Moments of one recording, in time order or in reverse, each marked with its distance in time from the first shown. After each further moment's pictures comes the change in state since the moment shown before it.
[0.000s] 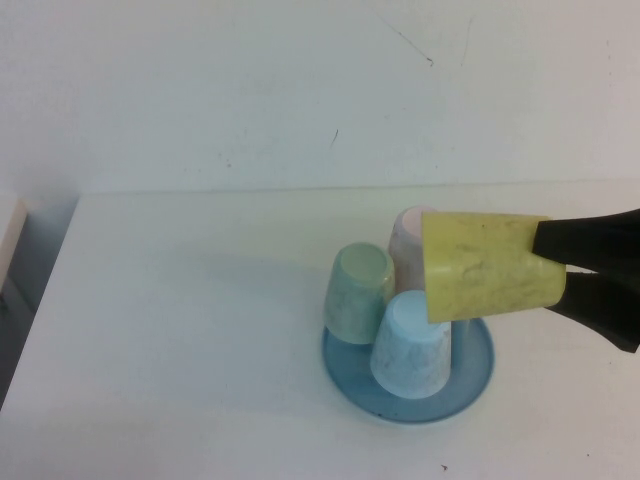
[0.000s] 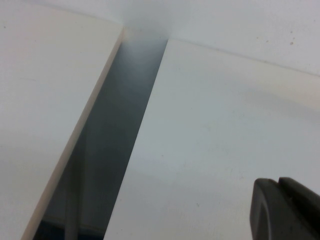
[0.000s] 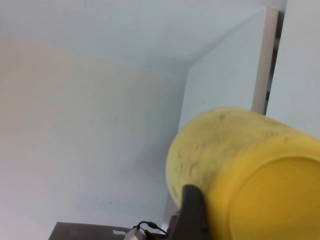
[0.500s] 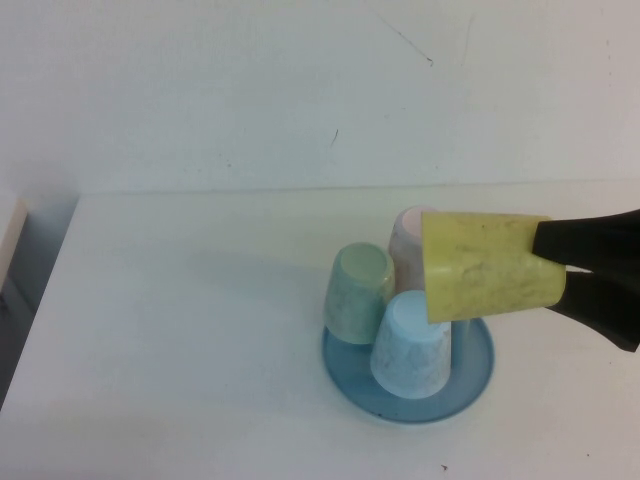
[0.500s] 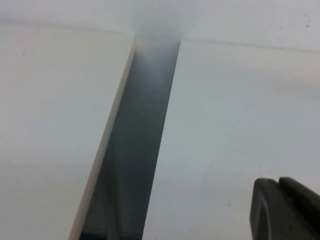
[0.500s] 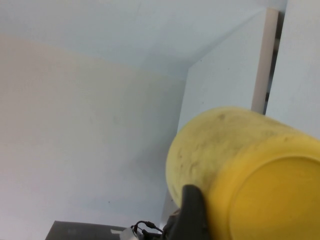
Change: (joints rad) right arm 0.000 0.000 0.000 0.000 0.000 -0.008; left arm 0.000 0.000 -0.002 0.097 0.000 0.061
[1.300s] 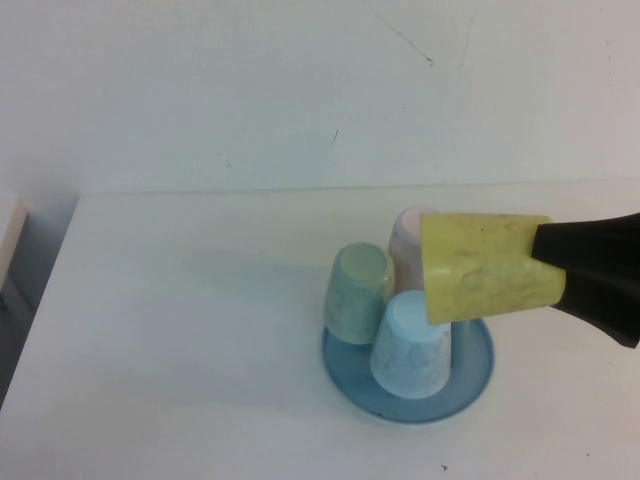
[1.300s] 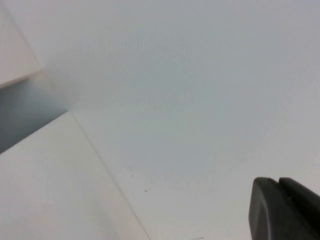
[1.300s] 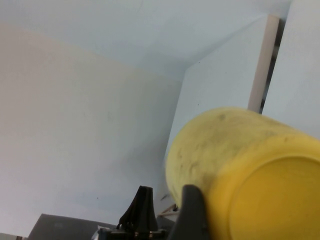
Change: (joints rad) right arm 0.000 0.000 0.000 0.000 0.000 -0.072; left arm 0.000 0.000 0.007 -0.706 -0.360 -0.297
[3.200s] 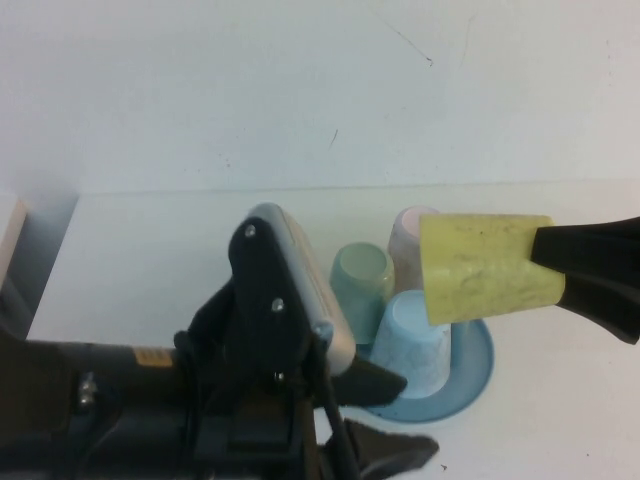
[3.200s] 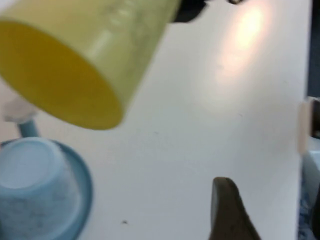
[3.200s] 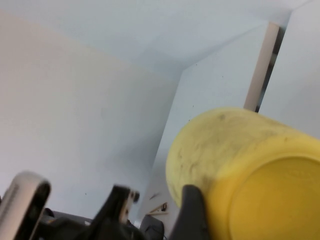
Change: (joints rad) right arm 0.000 0.000 0.000 0.000 0.000 -0.070; left arm -0.834 1.087 -0.822 -0.345 0.577 1.541
